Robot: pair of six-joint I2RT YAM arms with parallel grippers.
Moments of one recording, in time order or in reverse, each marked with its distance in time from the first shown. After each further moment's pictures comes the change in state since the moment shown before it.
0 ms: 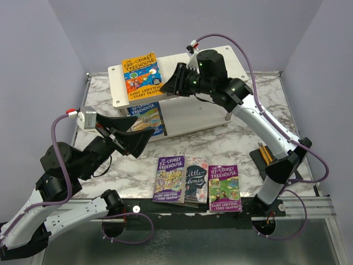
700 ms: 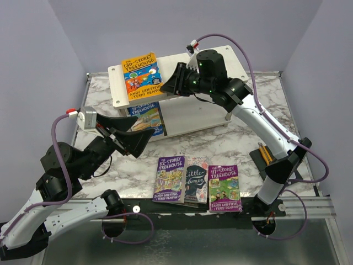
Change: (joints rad) left arm 0.000 0.000 -0.001 0.000 0.000 -0.011; right arm 0.002 0.001 0.004 0.000 0.026 0.008
